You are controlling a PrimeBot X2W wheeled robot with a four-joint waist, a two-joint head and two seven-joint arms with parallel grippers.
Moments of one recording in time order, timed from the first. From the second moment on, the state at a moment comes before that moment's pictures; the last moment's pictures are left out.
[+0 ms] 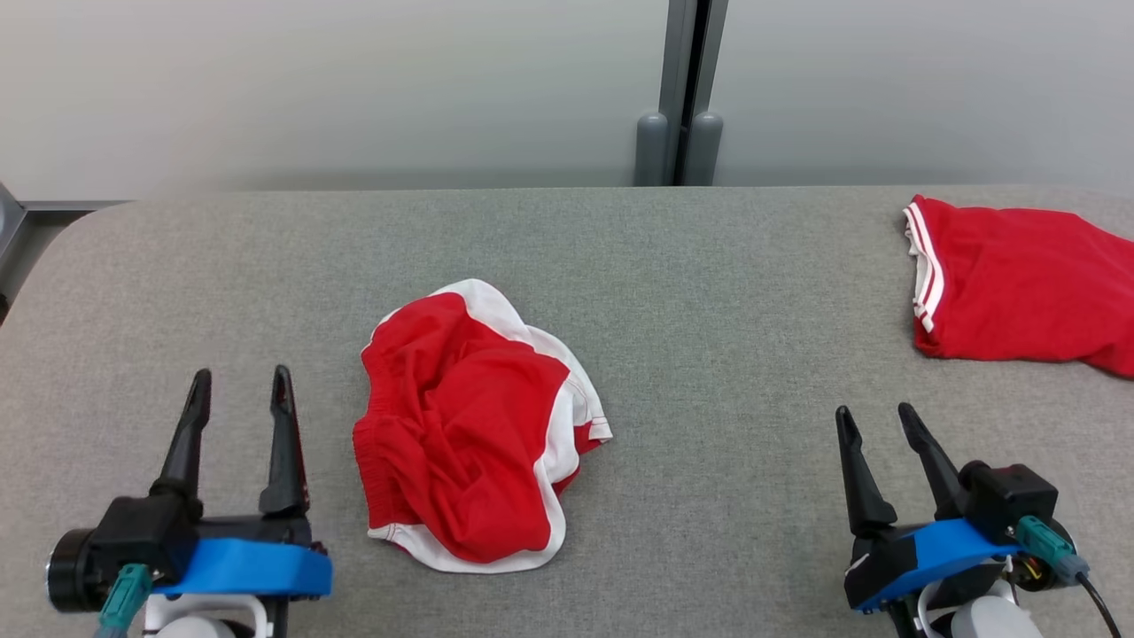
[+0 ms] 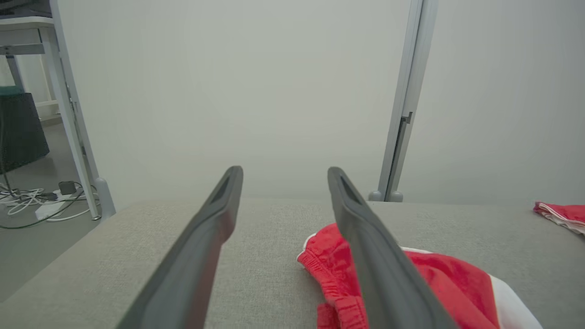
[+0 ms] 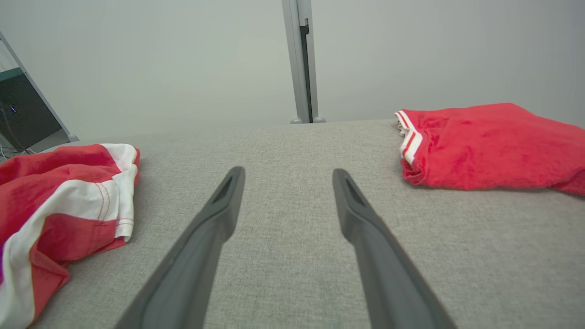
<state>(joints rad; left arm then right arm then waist) -0.07 0.21 -0.12 0.12 -0.28 0.01 -0.26 -0.16 -0.05 0.00 0.39 0.17 0.13 -0.24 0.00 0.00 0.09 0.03</state>
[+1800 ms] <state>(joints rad) -0.11 0.06 -0.03 0.19 -0.15 -0.12 -0.26 -0.59 -0.05 0.55 0.93 0.36 0.13 -0.20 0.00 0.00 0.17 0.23</state>
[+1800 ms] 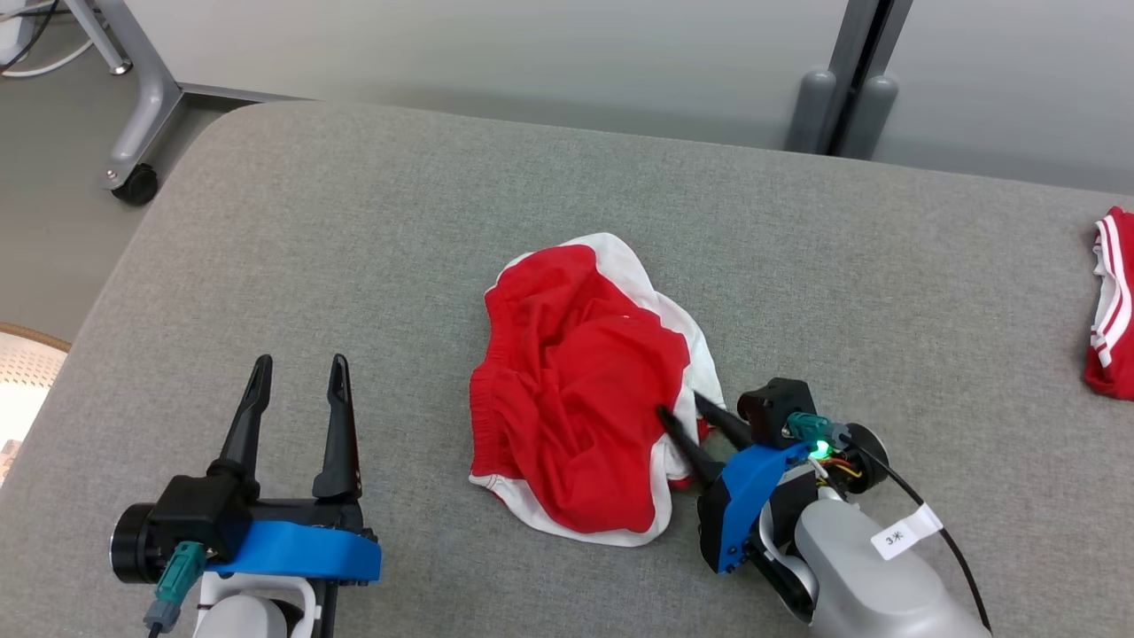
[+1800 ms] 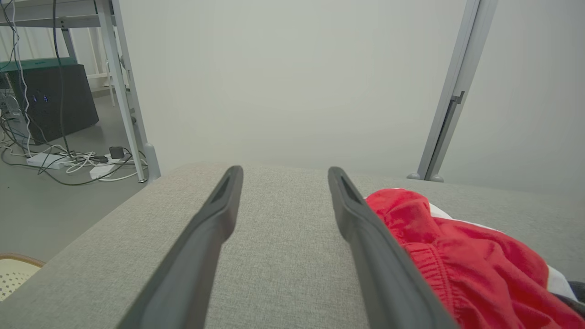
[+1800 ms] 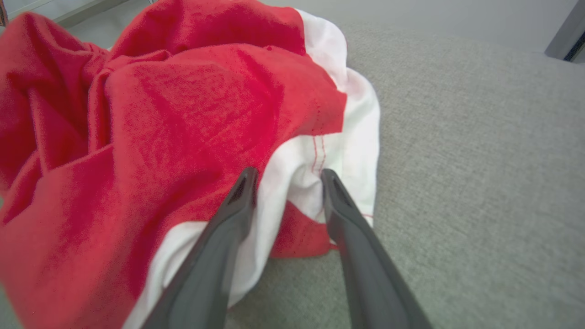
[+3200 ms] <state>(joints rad) -0.07 0.05 -0.02 0.19 -0.16 -0.13 -0.26 -0.07 -0.05 0.00 0.27 0.09 0.13 -0.13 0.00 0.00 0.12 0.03</state>
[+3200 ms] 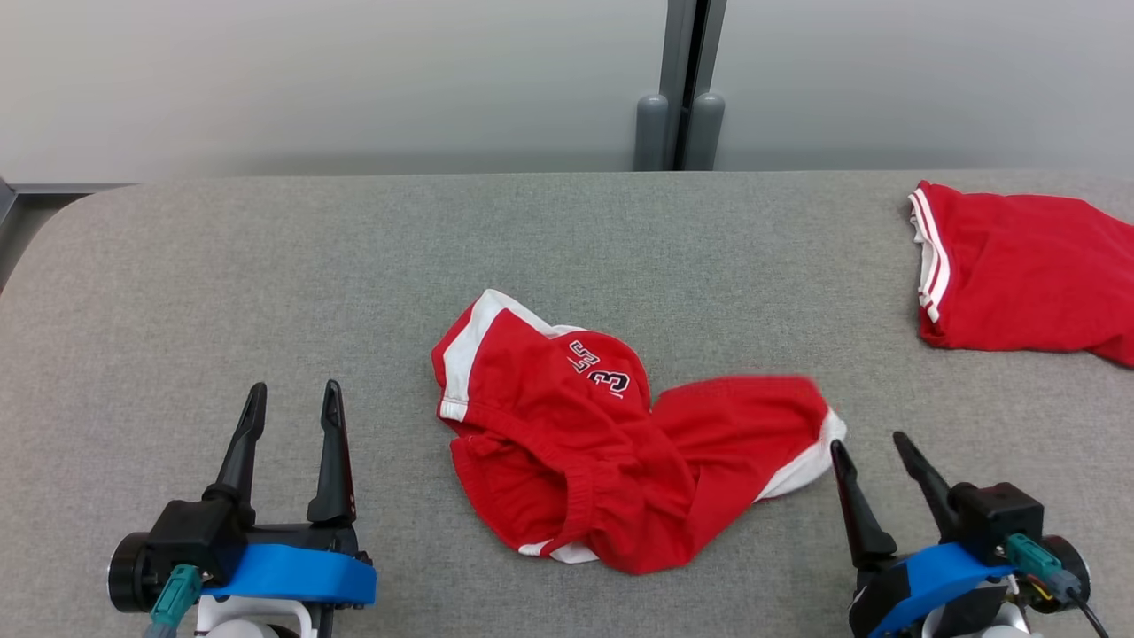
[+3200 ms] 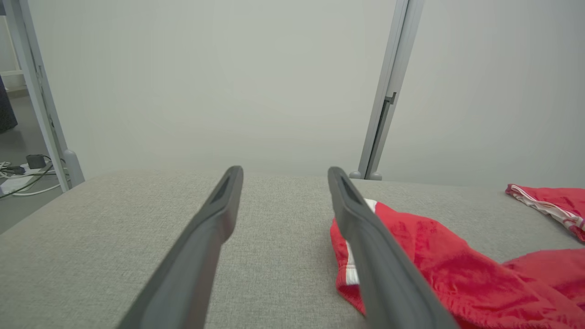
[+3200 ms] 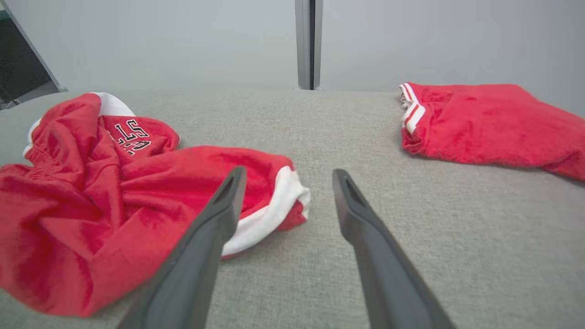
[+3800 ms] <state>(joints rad) -0.05 0.05 -0.01 0.18 -0.14 -0.13 -0.26 -0.10 -0.05 0.03 0.16 0.13 0.13 -0.26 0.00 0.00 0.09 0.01</state>
